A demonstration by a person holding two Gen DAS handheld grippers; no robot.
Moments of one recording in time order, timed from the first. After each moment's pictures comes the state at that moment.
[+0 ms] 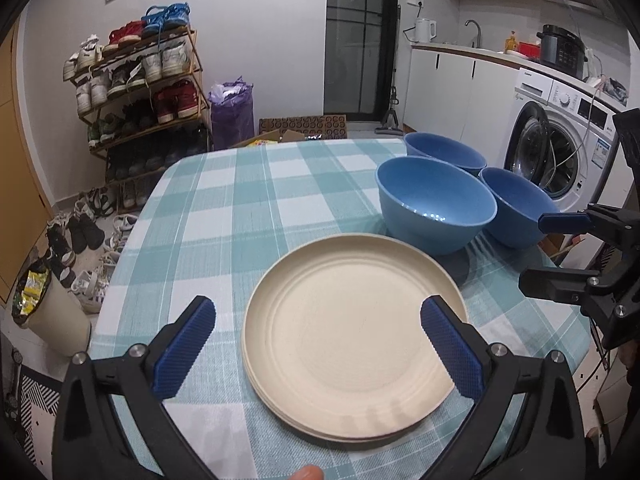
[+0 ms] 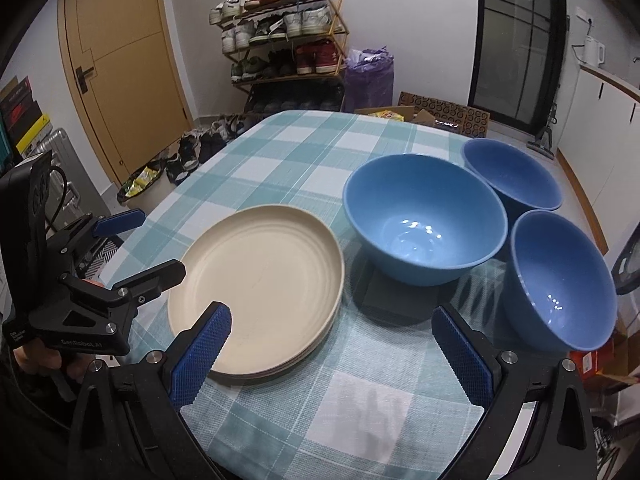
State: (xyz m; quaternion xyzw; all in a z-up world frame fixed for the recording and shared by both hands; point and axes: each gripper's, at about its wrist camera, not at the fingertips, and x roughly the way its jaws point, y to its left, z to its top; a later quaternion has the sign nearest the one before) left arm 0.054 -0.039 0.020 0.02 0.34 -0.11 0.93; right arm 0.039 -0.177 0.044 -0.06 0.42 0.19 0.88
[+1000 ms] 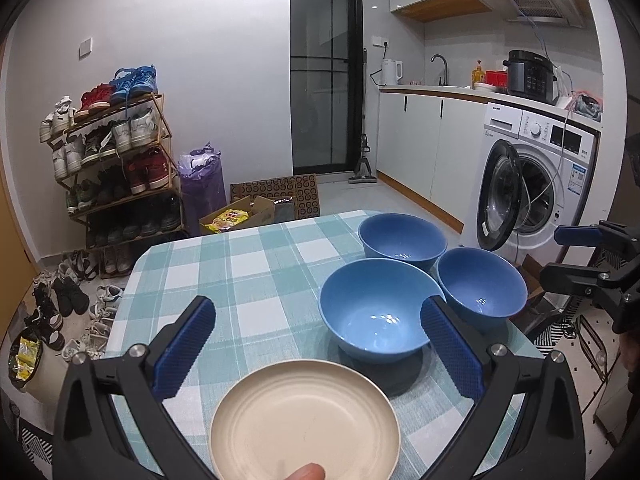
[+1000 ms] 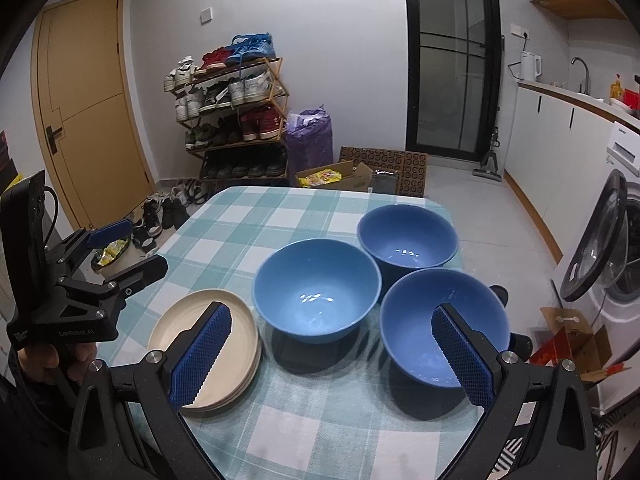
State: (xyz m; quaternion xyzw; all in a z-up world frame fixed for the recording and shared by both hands) left arm 0.090 -0.097 0.105 0.03 0.26 -0.15 0.95; right arm 0.030 -0.272 0.145 -0.02 0.34 0.11 0.93
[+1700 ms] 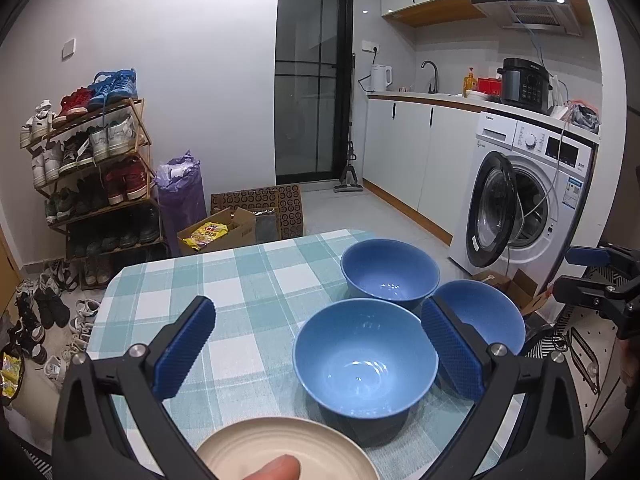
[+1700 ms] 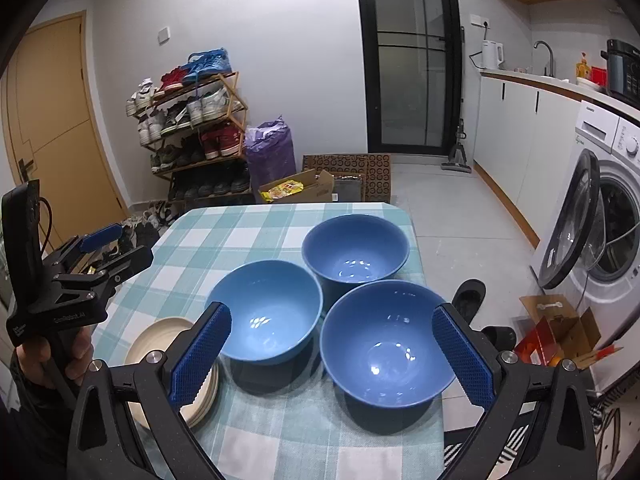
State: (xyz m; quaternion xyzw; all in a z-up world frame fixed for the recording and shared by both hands) left arm 0.146 -0.127 0.118 0.02 0.25 -0.18 0.95; right arm 0.058 -0.326 0.154 0.01 0.34 0.06 0.94
